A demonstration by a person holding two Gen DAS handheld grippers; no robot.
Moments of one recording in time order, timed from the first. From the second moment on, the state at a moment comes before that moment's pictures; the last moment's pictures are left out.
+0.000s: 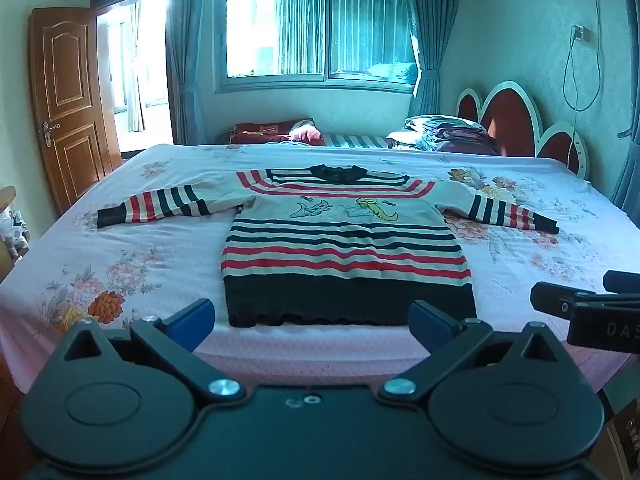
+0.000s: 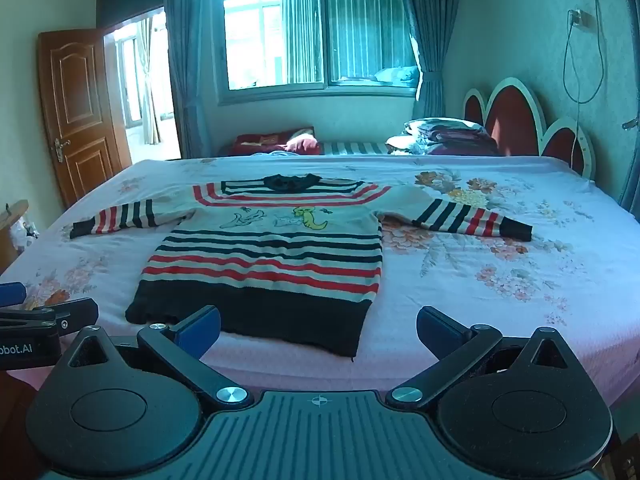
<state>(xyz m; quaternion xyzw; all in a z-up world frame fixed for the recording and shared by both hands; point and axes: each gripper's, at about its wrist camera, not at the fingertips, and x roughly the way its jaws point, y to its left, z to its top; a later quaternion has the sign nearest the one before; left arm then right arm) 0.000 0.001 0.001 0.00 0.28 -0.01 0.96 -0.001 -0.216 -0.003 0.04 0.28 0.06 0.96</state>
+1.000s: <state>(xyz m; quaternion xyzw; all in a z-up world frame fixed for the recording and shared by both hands) -0.001 0.011 0.006 0.02 0.29 0.00 0.96 0.001 -0.202 0.002 0.04 0.28 0.07 0.96</state>
